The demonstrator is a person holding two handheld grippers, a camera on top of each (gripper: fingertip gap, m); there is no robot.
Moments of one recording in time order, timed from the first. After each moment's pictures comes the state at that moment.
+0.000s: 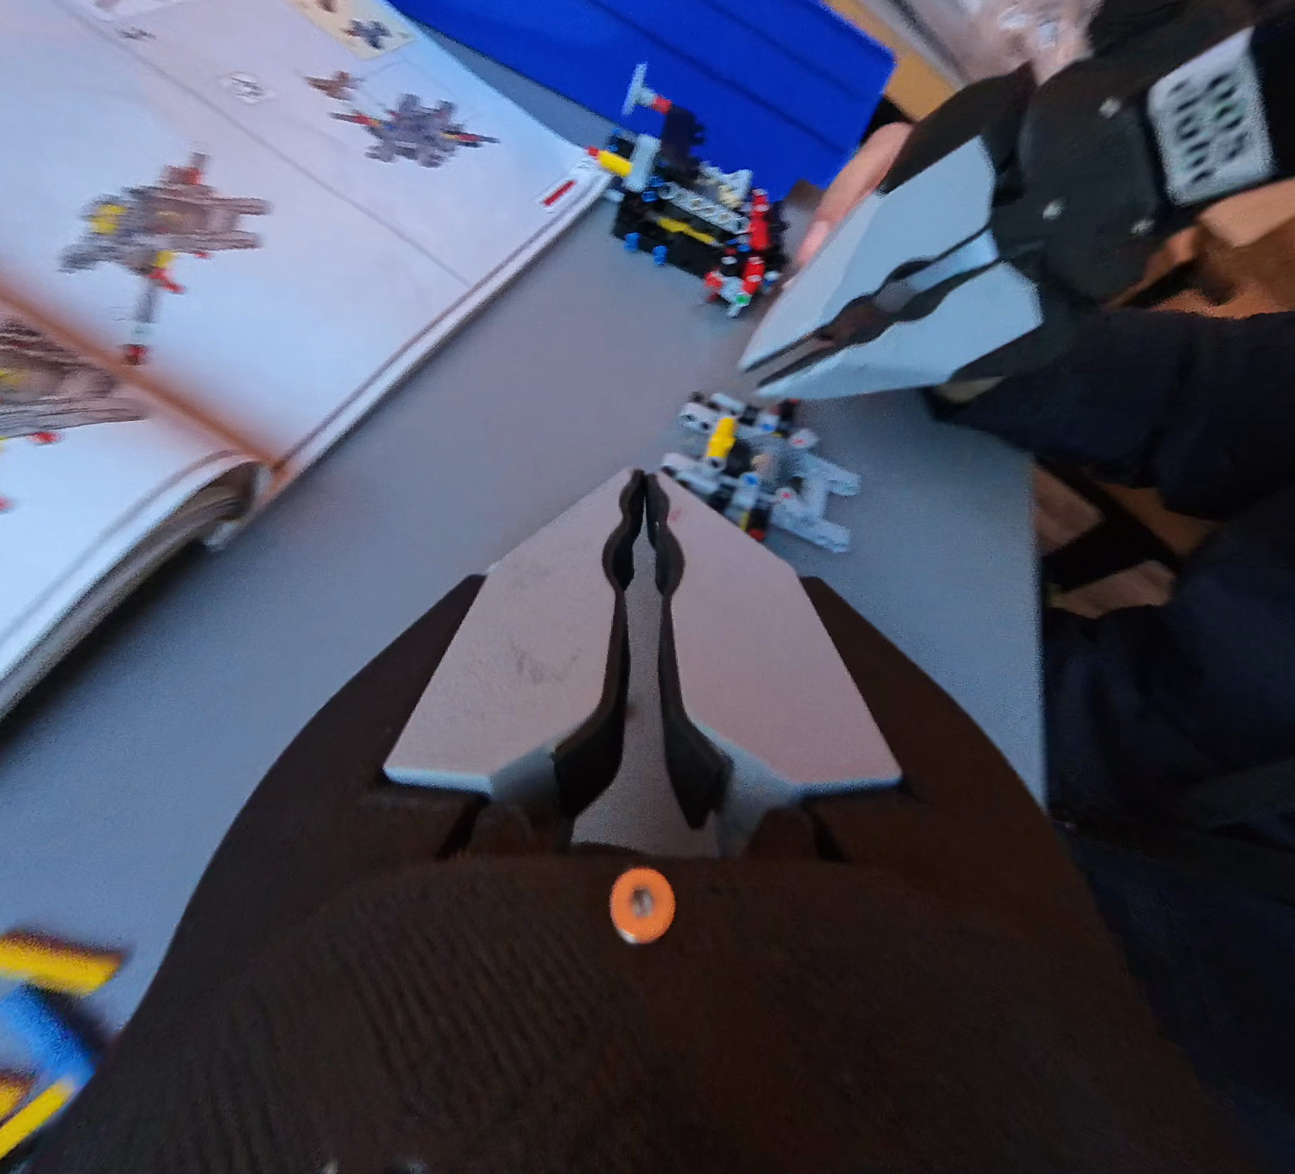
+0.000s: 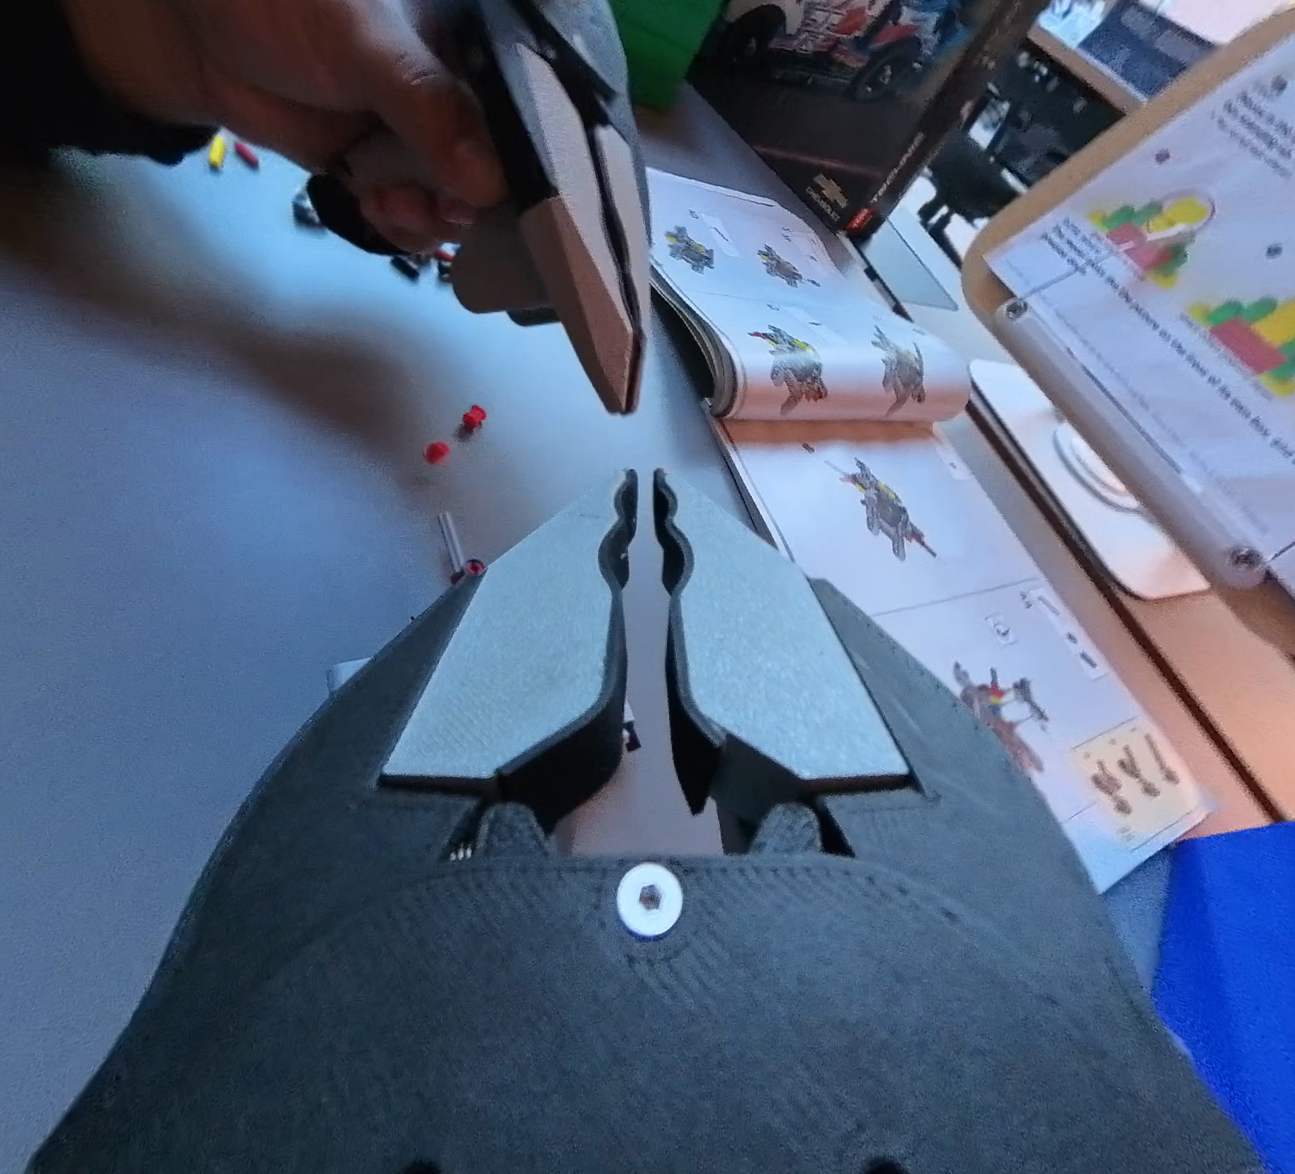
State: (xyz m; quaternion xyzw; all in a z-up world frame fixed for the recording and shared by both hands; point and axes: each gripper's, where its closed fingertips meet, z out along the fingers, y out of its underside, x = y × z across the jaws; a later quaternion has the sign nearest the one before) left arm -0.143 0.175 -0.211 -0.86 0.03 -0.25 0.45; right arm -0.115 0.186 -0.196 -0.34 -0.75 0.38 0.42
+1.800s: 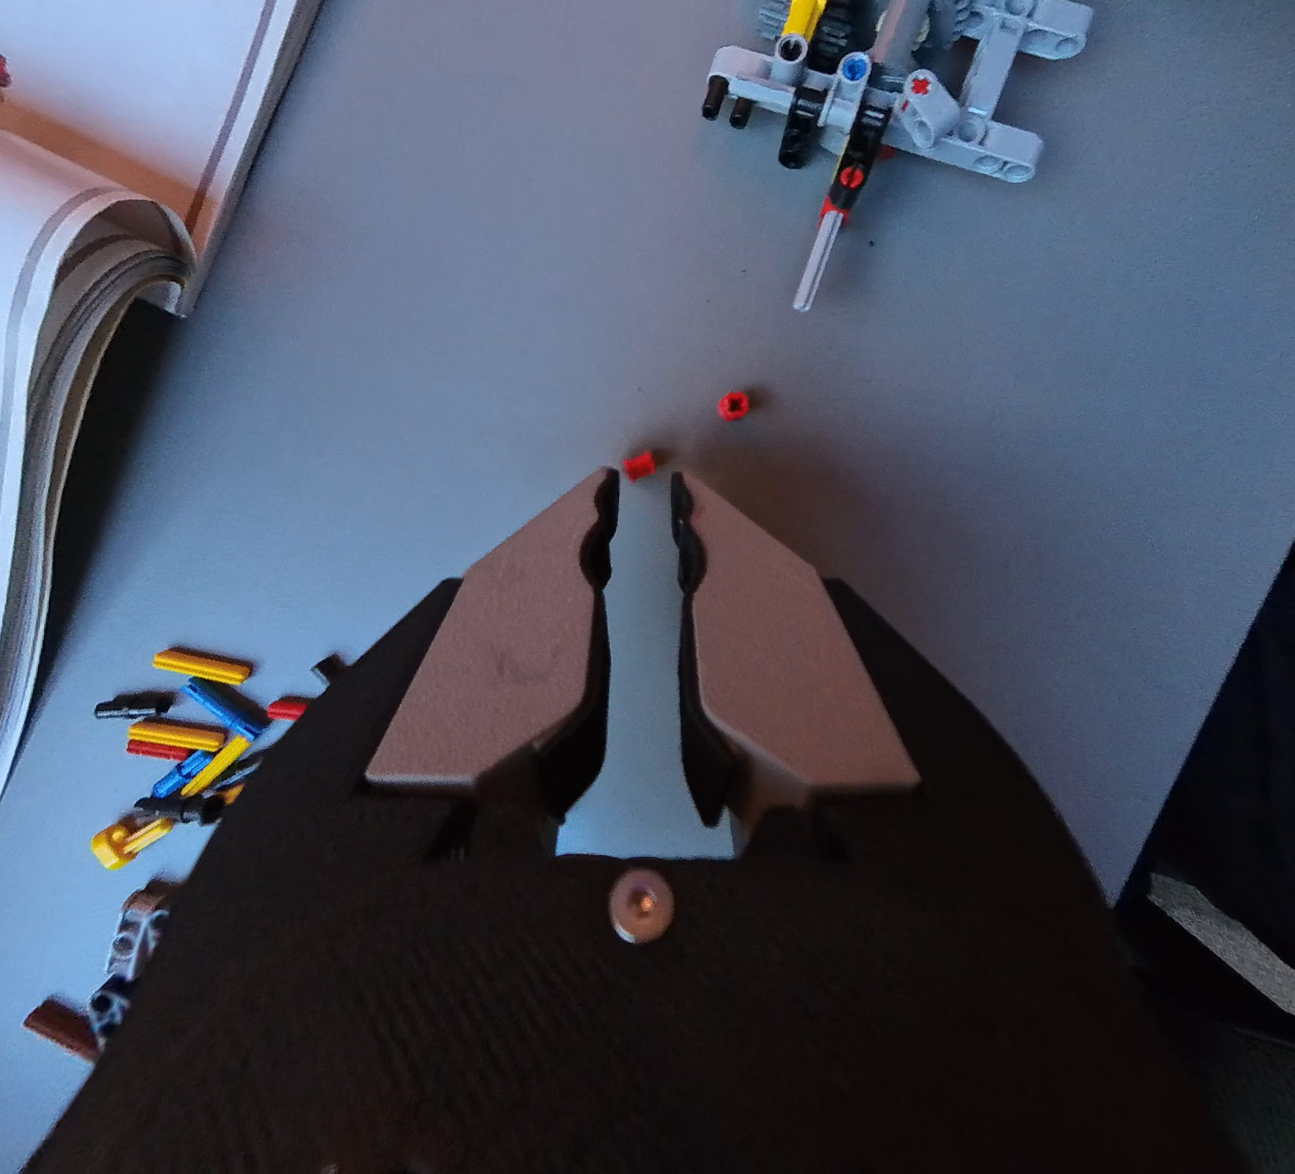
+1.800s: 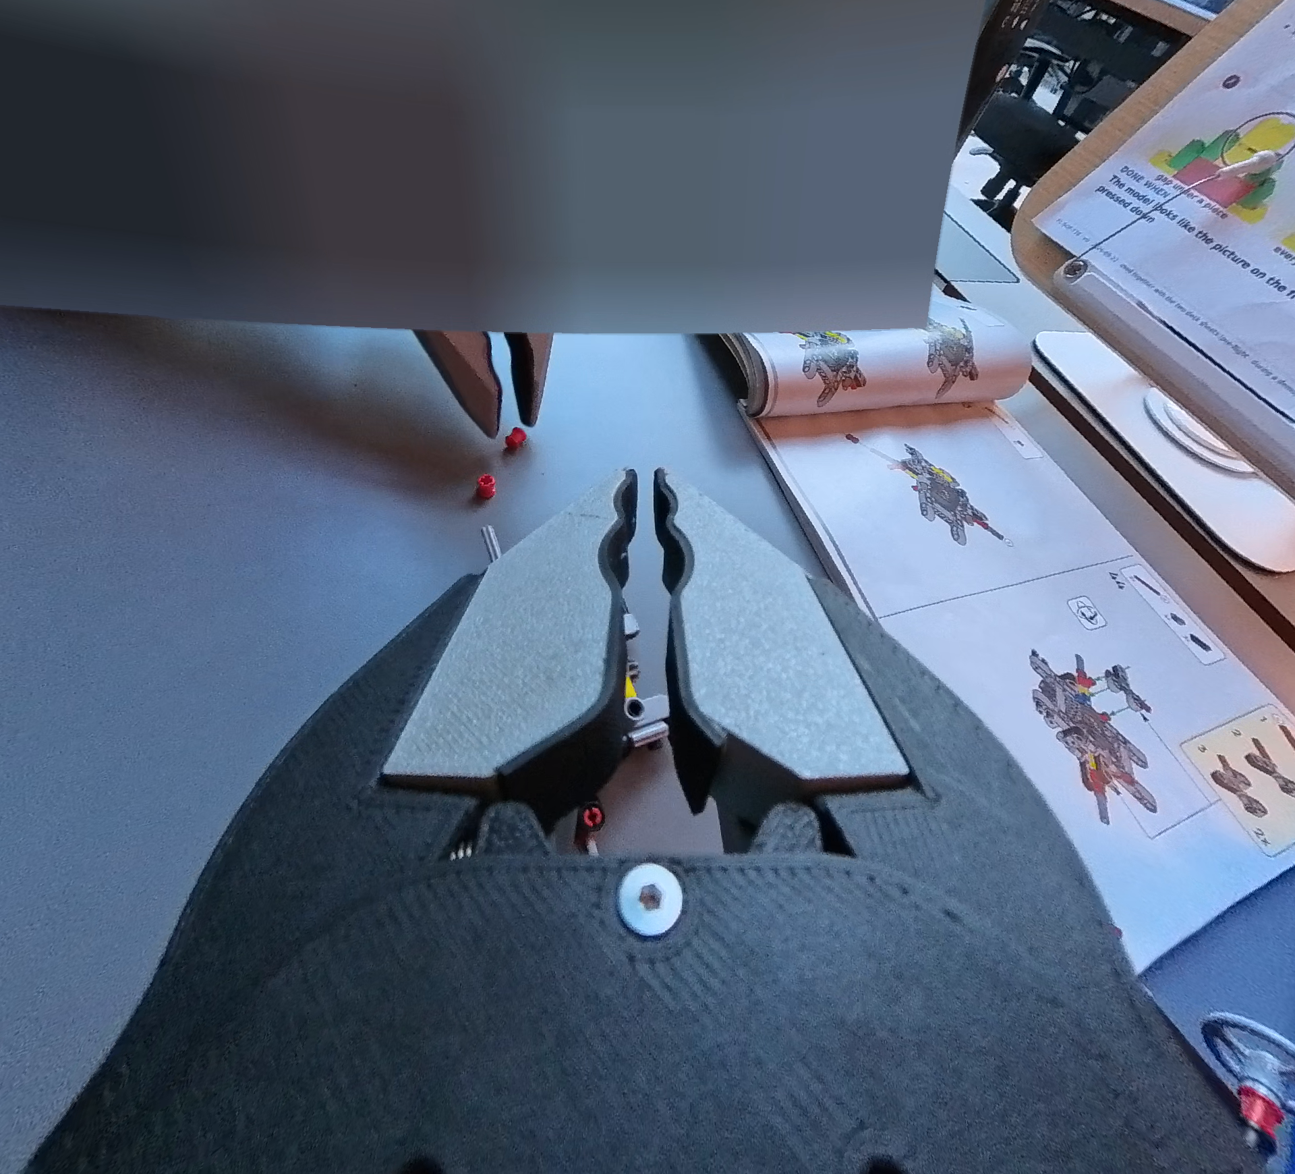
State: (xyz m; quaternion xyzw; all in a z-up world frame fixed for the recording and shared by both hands) left arm -0.149 0.111 -0.270 -0.96 0.15 -0.08 0.23; right arm -0.109 0.185 -0.193 -0.37 -0.73 0.44 0.37
